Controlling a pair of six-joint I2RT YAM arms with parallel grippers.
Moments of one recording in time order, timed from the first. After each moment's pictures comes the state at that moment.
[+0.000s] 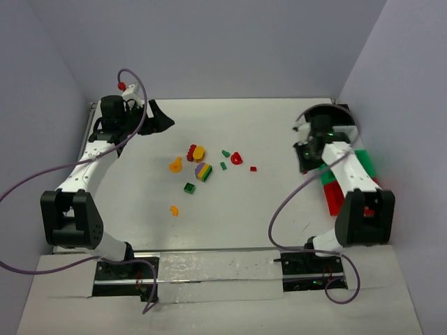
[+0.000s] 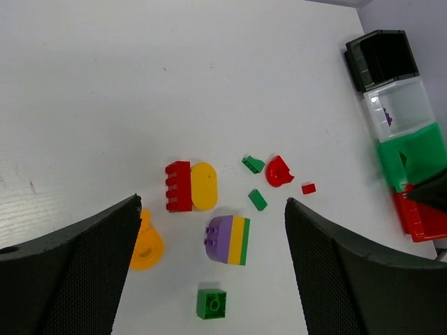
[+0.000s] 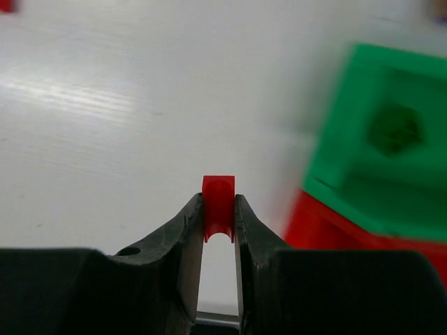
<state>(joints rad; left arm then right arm) -0.08 1.51 1.21 -0.14 0.51 -0.36 0.03 1.48 1.13 -0.84 -0.07 -0.26</state>
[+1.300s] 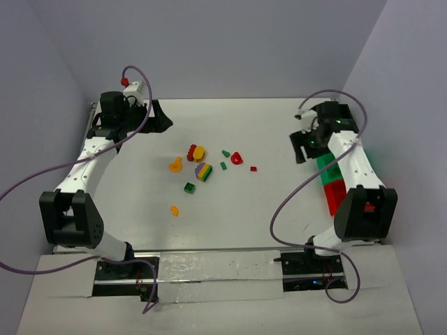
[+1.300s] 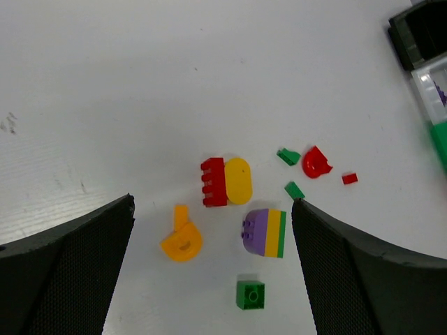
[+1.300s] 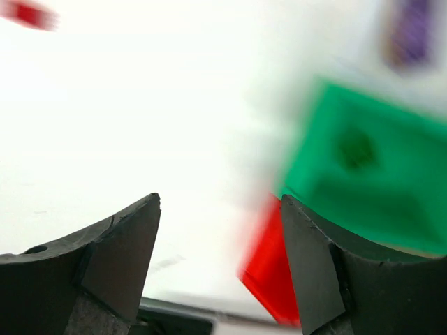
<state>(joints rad) -0.09 1.51 1.28 -0.25 0.44 -0.18 -0.08 1.49 1.32 -0.96 -0.12 -0.37</state>
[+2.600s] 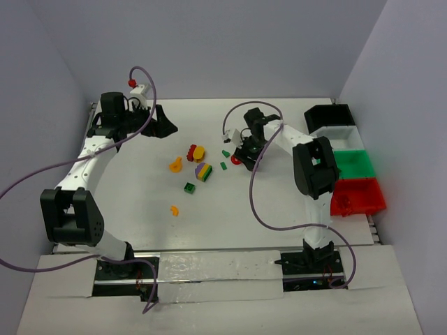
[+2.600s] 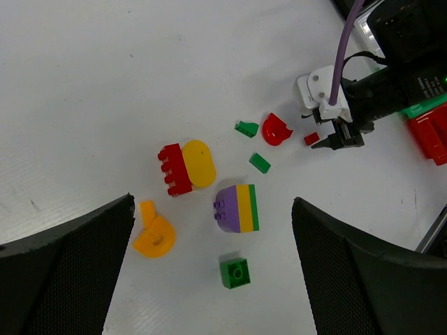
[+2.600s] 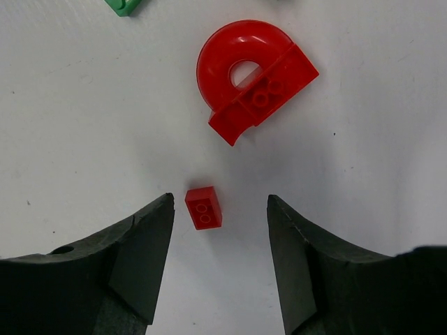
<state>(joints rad) -0.08 1.53 1.29 -0.29 0.67 -0.09 0.37 2.09 1.59 -0.85 -0.28 -0.82</state>
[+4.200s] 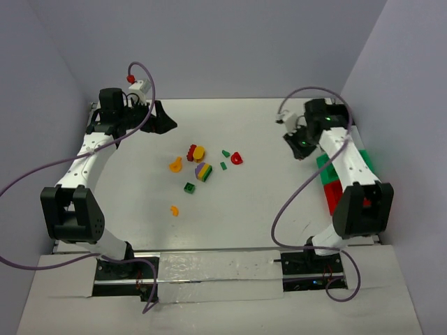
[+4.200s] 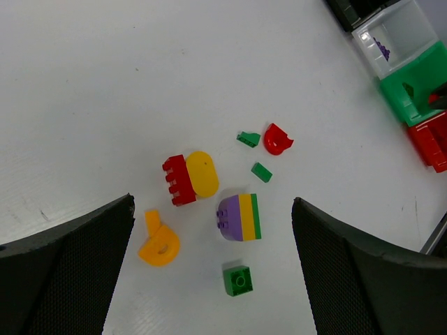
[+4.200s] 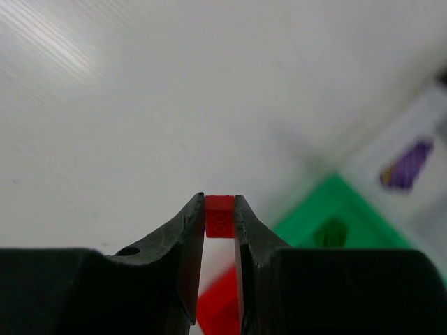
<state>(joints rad) -0.08 1.56 1.34 -0.30 0.67 -0.09 0.08 1.55 1.38 -0.97 -0.18 -0.66</state>
